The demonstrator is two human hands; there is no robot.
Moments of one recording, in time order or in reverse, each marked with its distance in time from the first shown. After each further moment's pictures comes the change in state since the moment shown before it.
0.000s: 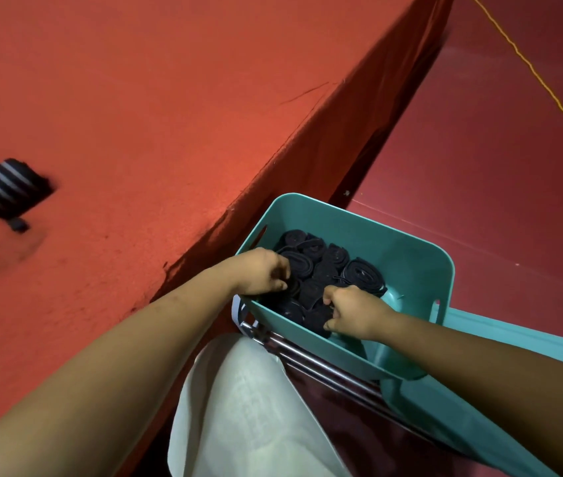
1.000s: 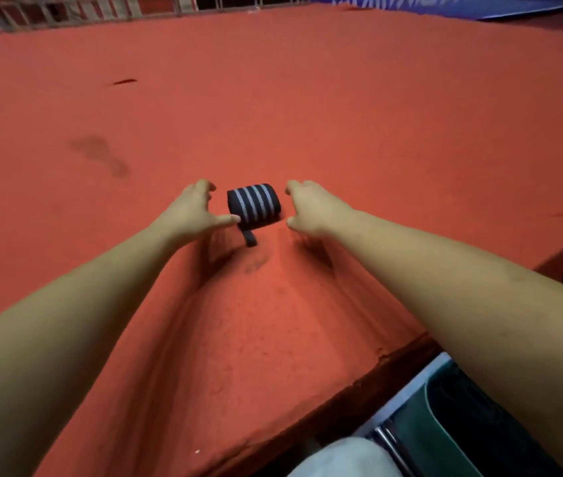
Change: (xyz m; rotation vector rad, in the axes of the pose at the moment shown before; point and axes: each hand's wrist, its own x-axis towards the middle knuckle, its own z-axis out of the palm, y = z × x) left_hand -0.284 -0.272 -0.107 -0.377 0.905 -0.834; right_hand 0.175 -0.415 -0.128 -0.256 0.334 -0.619
